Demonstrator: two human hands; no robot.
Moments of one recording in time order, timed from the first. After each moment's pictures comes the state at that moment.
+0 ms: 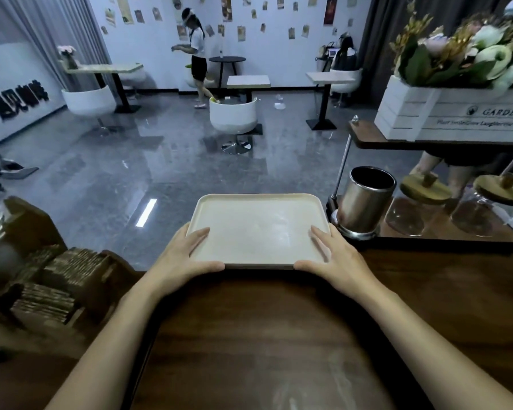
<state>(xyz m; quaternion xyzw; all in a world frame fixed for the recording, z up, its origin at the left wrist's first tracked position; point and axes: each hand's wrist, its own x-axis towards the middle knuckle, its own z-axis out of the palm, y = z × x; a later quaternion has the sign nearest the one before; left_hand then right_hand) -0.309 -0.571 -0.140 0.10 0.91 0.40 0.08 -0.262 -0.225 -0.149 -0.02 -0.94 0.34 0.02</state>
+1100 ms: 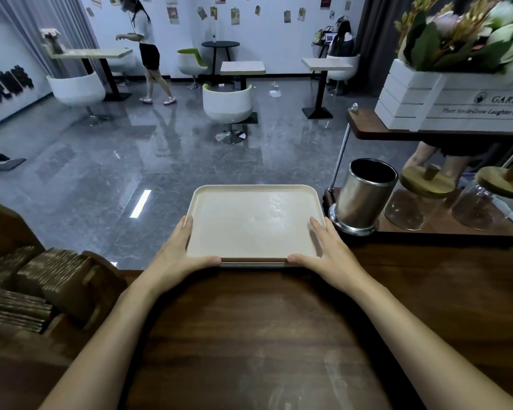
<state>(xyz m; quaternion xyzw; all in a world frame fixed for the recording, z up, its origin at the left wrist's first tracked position) -0.324 -0.558 -0.156 0.11 0.91 0.41 0.06 -0.280 -0.223 -0.167 -0.03 -0.93 0.37 0.00</state>
